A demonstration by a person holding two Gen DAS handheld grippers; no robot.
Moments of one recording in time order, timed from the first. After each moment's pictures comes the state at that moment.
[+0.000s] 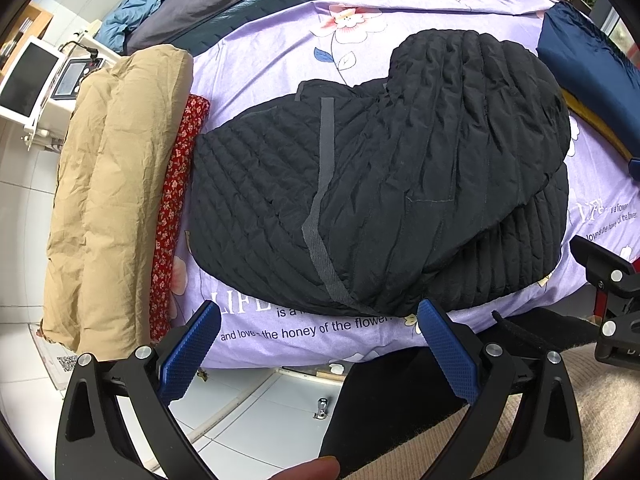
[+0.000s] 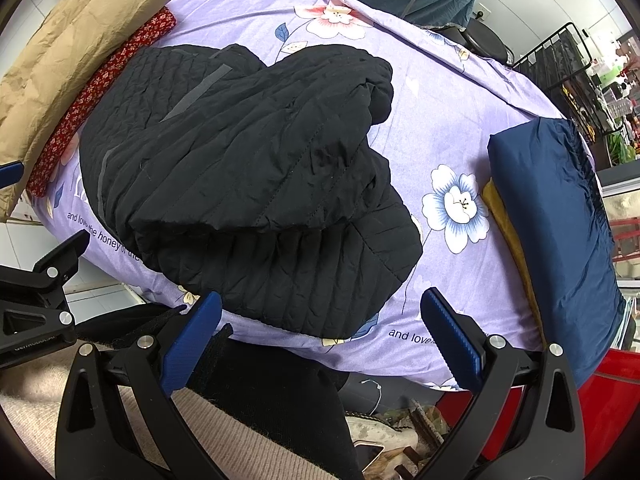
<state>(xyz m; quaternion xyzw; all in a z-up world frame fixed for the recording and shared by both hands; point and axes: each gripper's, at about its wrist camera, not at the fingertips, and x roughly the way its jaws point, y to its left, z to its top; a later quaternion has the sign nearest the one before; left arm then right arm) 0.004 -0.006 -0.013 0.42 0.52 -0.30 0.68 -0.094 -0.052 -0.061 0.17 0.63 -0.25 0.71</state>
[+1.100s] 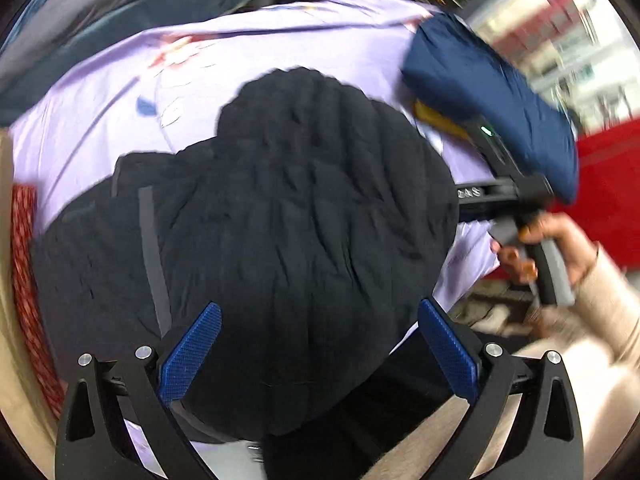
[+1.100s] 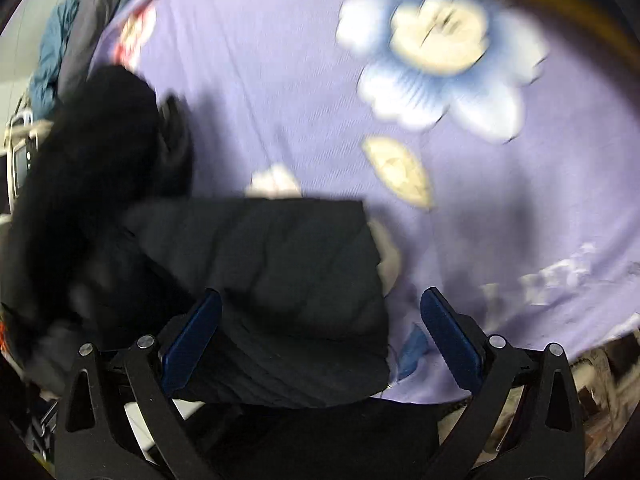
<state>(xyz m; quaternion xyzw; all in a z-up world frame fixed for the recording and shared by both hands) 0.022 -0.104 -0.039 0.34 0.56 -0.55 0.52 -0.178 -0.210 -0.256 0.61 0.52 -0.20 0.56</state>
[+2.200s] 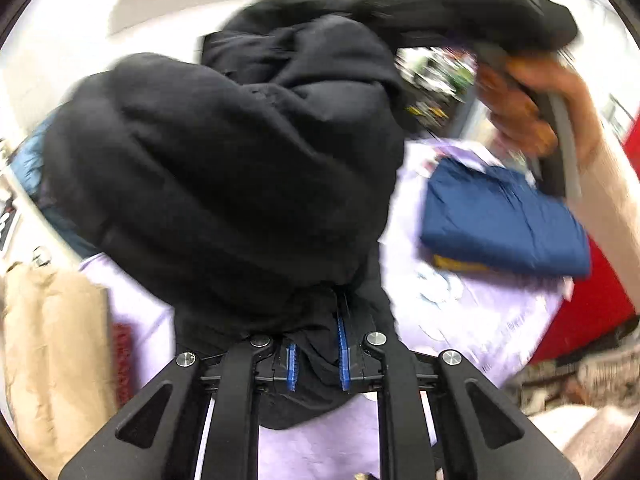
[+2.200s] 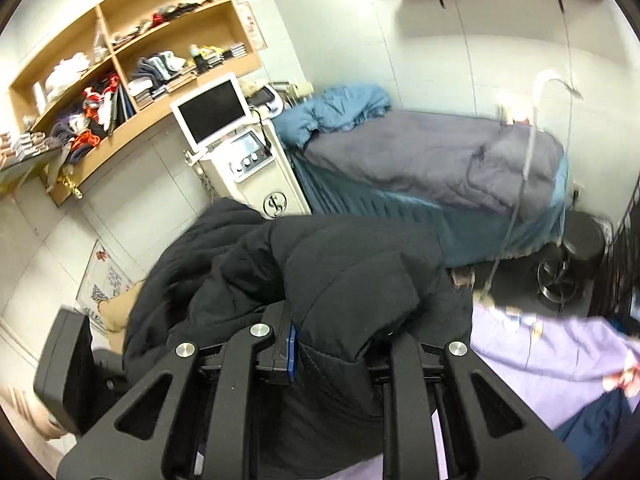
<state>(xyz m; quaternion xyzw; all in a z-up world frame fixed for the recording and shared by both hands) 0.045 -0.118 0.101 0.27 0.37 -0.59 0.67 0.015 -0.279 0.145 0.22 0.31 -0.08 0.92</state>
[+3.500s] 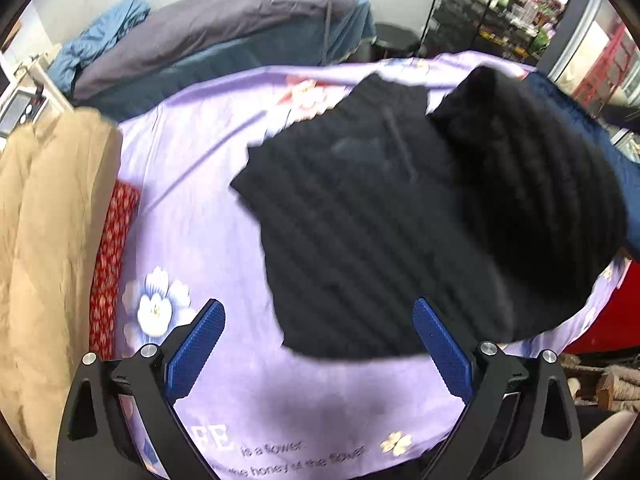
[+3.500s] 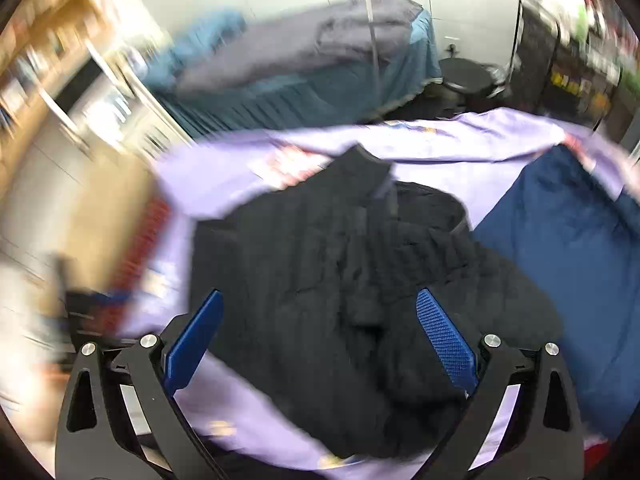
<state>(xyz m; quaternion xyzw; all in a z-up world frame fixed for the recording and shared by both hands) 0.095 -0.072 -0.020 0.31 0.48 -0.45 0.69 -0.080 -0.250 -0.012 0.26 0.48 -0.29 0.78</state>
